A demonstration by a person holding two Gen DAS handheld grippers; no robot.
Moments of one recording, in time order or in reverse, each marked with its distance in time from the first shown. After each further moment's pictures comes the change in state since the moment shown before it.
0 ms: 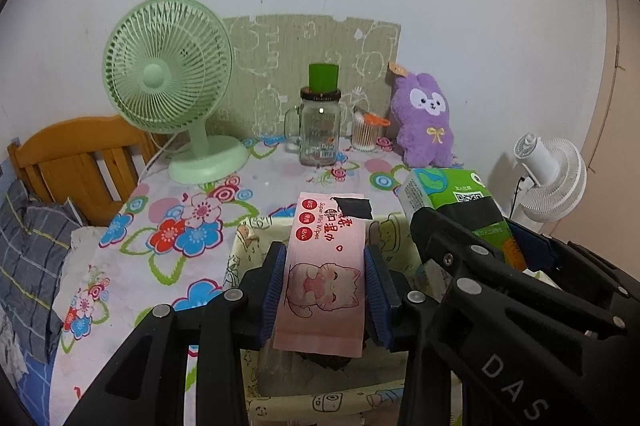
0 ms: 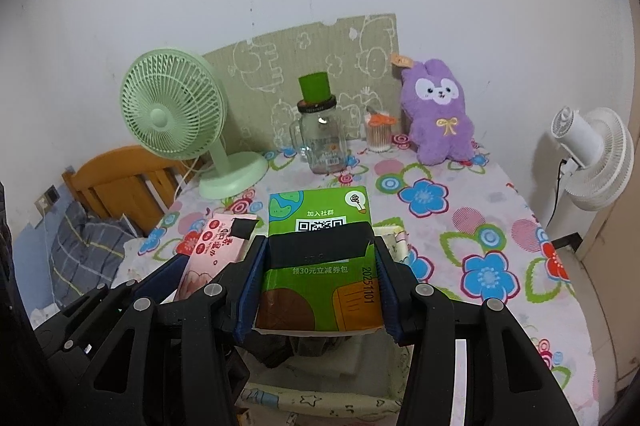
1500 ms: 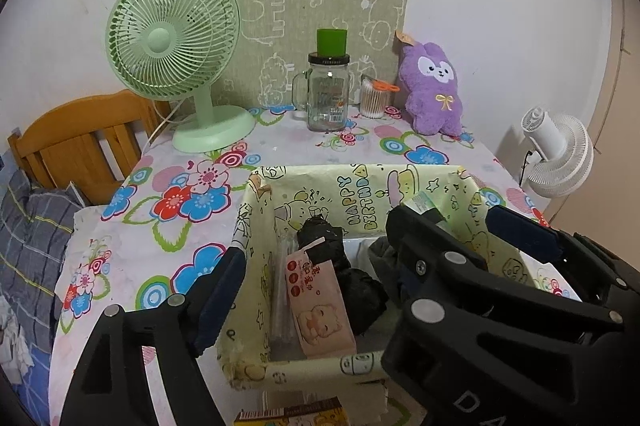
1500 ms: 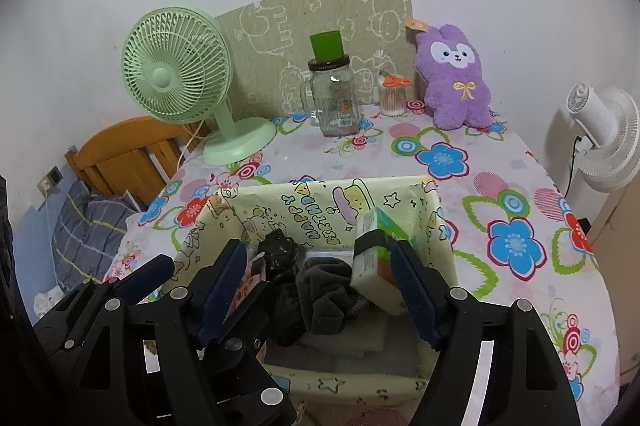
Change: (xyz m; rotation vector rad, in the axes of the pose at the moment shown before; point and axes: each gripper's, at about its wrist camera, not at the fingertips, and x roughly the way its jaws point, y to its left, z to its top) left arm 0.005 0.009 -0.025 0.012 0.065 0.016; right arm 0.015 0.009 -0.027 -0.009 0.063 0.014
